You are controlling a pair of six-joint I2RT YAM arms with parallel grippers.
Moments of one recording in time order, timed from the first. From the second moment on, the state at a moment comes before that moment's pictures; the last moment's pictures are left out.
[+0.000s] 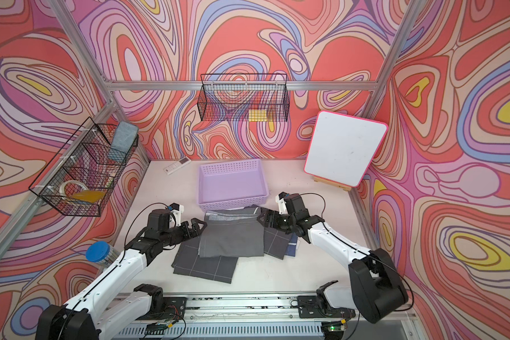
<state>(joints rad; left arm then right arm) -0.19 0.99 0.48 -0.29 0.38 -0.57 0.42 1.38 0.74 -0.20 -0.41 0.59</state>
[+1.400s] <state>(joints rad) -0.23 1.24 0.44 -0.13 0.41 -0.57 0.47 1.69 0.82 -0.01 -0.52 0.67</state>
